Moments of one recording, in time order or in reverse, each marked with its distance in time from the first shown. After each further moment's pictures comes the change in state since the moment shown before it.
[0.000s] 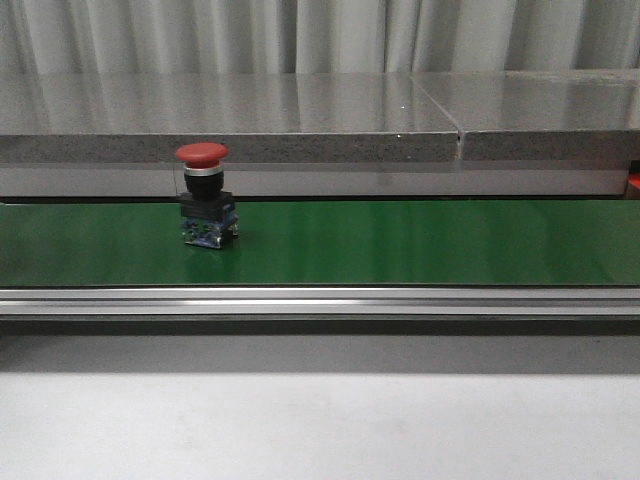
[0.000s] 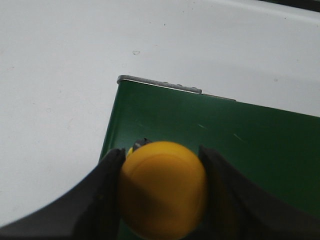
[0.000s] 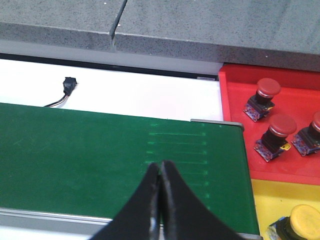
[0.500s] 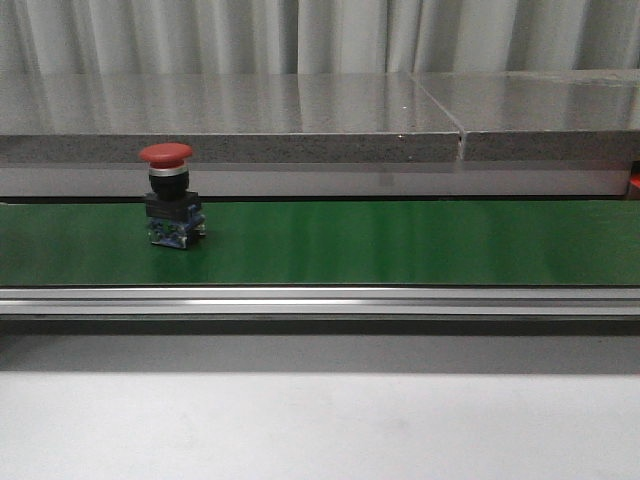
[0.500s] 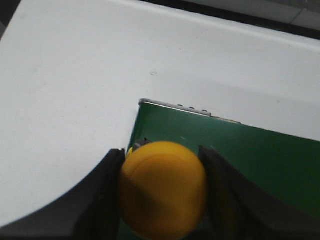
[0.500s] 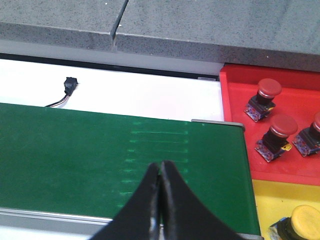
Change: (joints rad) left arm 0.023 -0.005 -0.151 0.009 0.172 0.000; right arm 0.000 0.000 0.000 0.000 0.000 0.000
